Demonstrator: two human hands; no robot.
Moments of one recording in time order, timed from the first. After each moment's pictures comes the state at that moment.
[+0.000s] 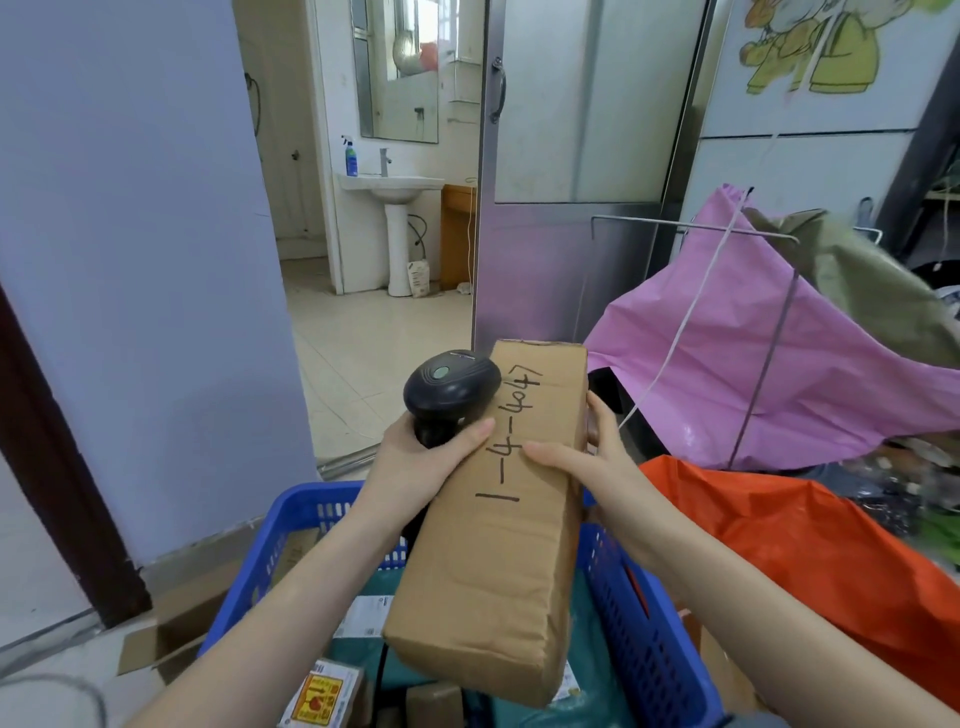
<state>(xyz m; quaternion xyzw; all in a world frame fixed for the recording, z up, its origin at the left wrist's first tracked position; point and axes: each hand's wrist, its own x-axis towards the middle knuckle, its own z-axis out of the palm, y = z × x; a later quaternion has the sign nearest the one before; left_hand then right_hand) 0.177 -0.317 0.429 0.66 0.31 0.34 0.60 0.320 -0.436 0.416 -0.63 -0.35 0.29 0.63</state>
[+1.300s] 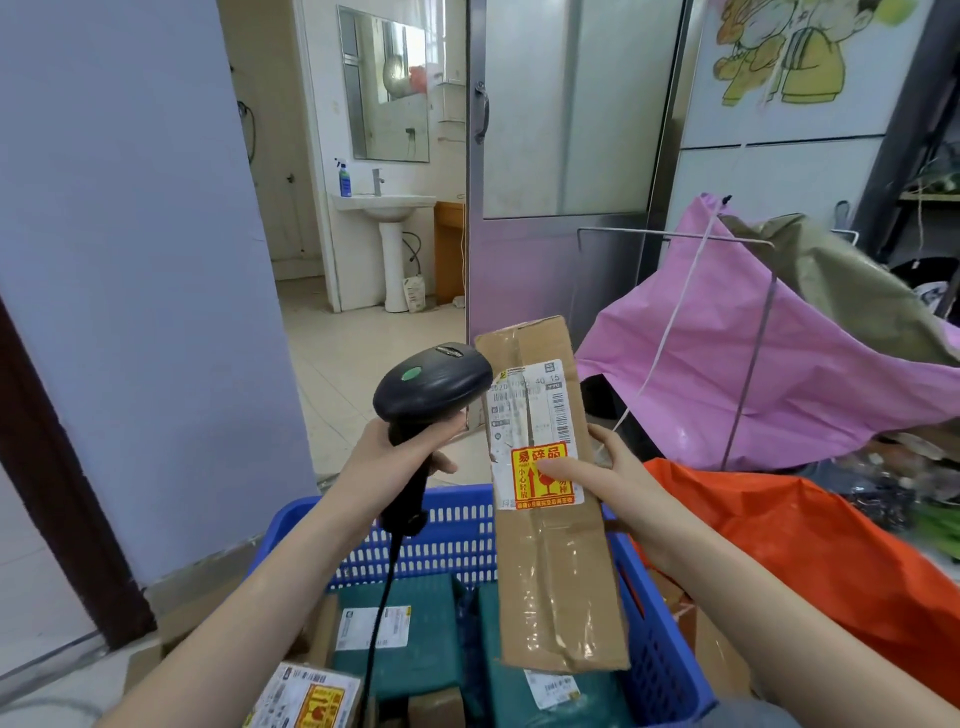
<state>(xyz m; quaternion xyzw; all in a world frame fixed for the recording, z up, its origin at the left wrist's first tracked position) 0.164 -0.324 0.446 0.70 0.24 0.33 0.59 0.335 -0.463 0.419 -0.69 -0.30 0.32 0.57</state>
